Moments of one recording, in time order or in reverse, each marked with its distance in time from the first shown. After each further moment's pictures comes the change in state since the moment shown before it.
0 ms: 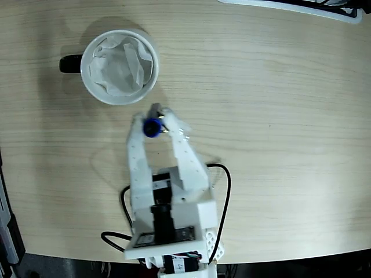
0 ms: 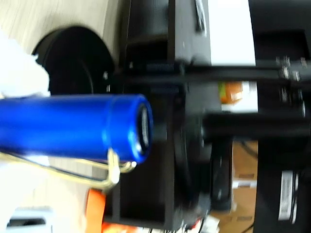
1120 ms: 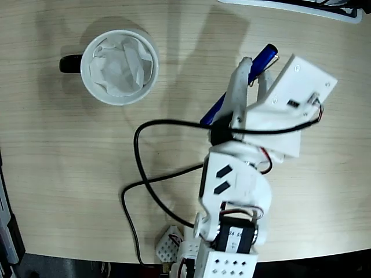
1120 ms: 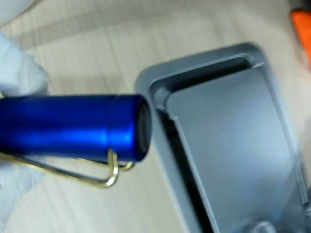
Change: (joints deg) arm 19.2 -19.2 -28.2 52.7 12.9
